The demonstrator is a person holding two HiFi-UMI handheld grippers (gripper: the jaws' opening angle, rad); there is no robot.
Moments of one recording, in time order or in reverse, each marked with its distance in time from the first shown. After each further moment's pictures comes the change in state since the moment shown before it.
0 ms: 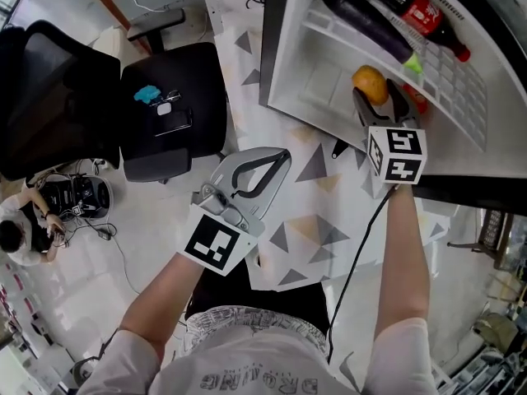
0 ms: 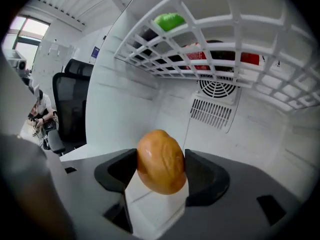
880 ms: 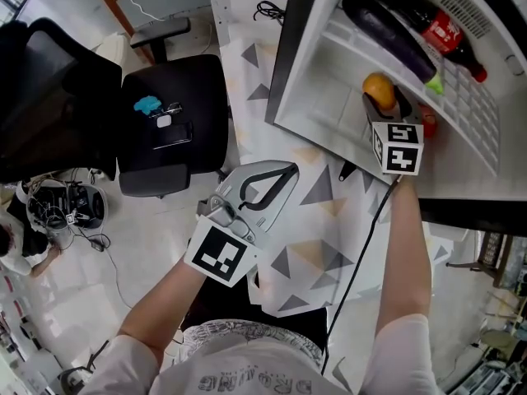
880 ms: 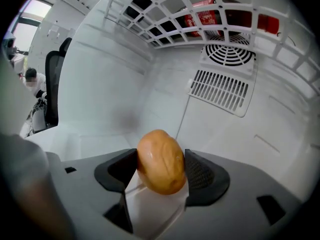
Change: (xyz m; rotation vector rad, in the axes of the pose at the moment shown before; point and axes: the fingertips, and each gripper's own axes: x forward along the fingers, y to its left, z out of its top) left arm 0.015 0.008 -0.028 0.043 -0.037 0.005; right arm 0.063 -0.029 -0.035 -0.090 0.073 -0.074
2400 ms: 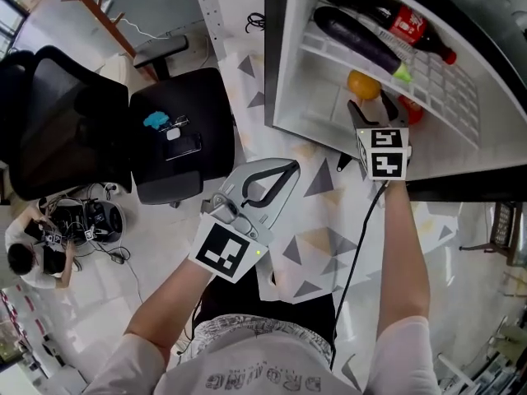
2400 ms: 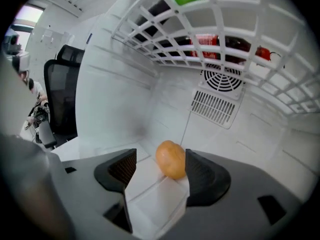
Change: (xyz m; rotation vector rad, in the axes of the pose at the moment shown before) left arm -0.015 -0.004 0.047 0.031 0.004 -0.064; right arm -0.051 0.024 0.021 0.058 0.031 -0.008
